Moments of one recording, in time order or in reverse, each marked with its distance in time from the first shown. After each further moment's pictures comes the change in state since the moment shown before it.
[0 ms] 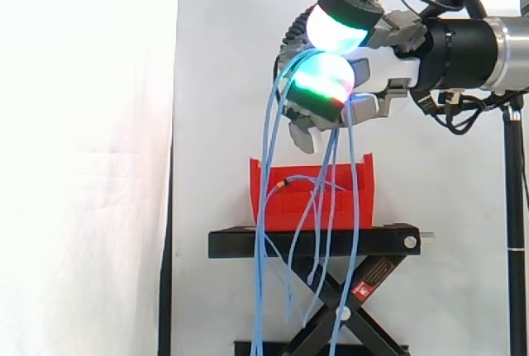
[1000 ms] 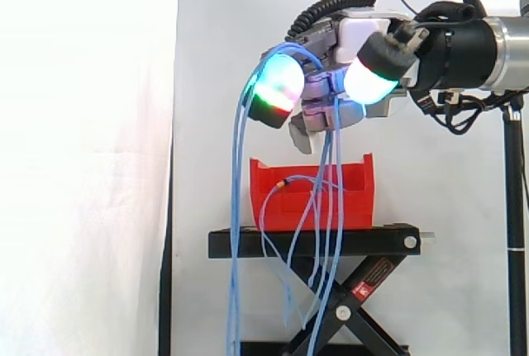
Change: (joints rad) arm 0.000 0.000 0.000 0.002 0.000 0.000
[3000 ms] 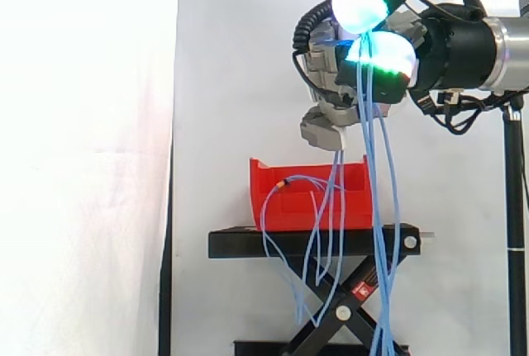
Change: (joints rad) arm -0.002 0.000 0.000 0.000 0.000 0.000
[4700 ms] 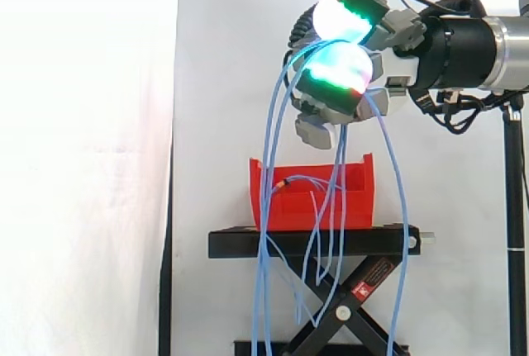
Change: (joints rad) arm 0.000 0.000 0.000 0.007 -0.007 0.000
